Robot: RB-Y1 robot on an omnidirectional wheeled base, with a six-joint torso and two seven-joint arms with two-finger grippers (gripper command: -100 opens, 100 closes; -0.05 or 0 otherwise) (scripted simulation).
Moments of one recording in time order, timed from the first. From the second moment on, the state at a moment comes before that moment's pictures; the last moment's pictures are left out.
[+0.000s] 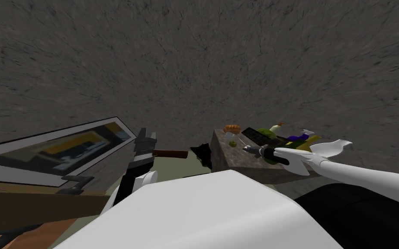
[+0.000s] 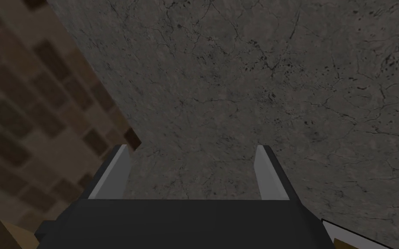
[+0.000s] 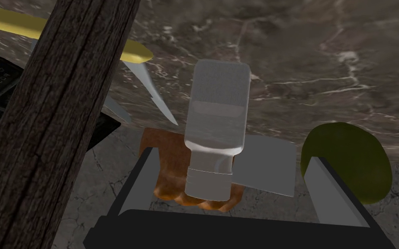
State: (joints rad) left arm 0.49 0.03 0.05 -2.28 0.02 -0.35 0.01; right arm 0.46 -1.57 0.37 -1.52 0.15 -0.02 -0.03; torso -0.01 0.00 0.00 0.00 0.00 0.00
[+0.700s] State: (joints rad) left arm 0.49 0.03 0.05 -2.28 0.02 -0.35 0.01; right arm 0.46 -1.55 0.39 -1.42 0.12 -0.02 -0.06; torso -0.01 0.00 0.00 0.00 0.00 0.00
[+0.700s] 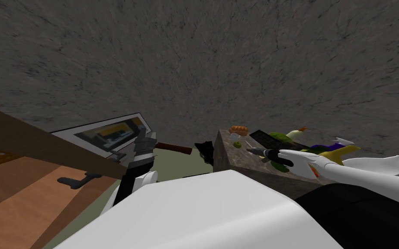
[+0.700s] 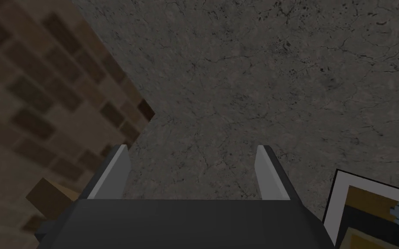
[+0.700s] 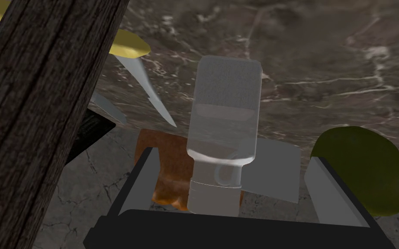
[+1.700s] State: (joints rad) left arm 0.49 0.03 0.05 -2.28 0.02 -0.35 0.01; right arm 0.45 -1.53 0.40 -1.33 0.08 -0.01 -0.10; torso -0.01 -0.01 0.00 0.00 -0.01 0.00
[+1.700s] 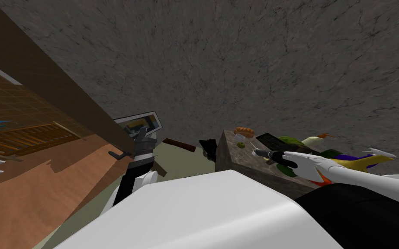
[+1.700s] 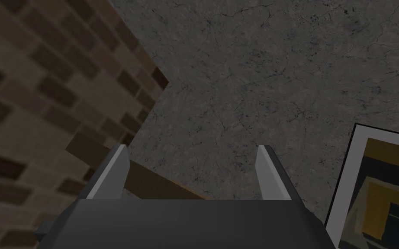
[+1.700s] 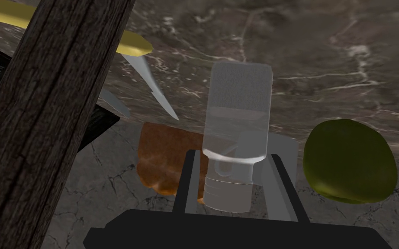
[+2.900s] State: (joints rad) left arm 0.49 0.03 0.05 -2.28 0.02 -0.35 0.01; right arm 0.44 -1.57 0.39 -1.50 0.15 -0.02 -0.04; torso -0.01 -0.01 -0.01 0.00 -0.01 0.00
